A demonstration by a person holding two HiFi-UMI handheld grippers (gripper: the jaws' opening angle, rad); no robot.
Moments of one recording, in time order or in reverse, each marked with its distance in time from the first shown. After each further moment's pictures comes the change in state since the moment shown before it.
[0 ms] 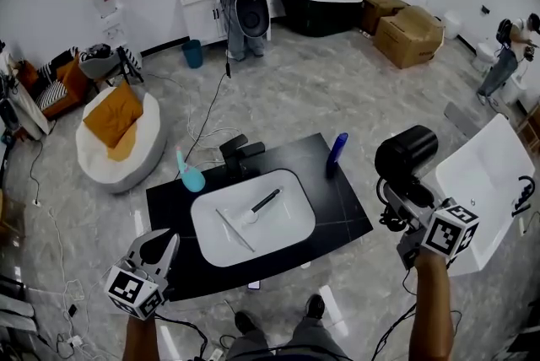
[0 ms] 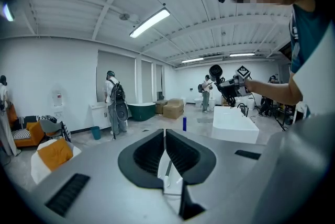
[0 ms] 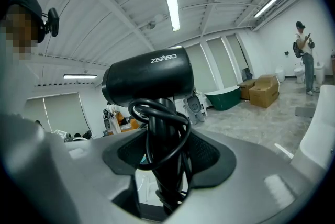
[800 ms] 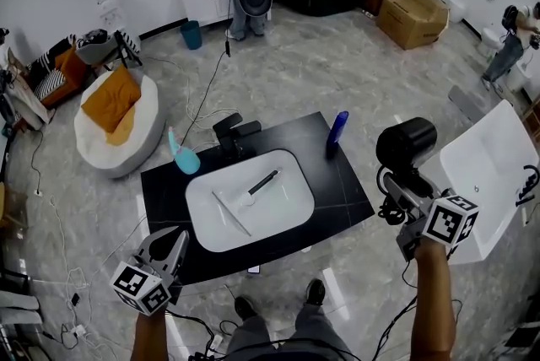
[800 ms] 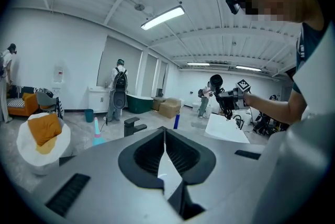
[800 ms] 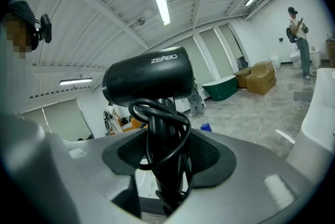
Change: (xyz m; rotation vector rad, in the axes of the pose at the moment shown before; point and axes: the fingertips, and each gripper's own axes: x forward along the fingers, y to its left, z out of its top) left arm 0.023 -0.036 -0.047 -0.199 0.024 -0.047; right arm 0.004 -0.041 -0.044 0.093 0.050 -0.003
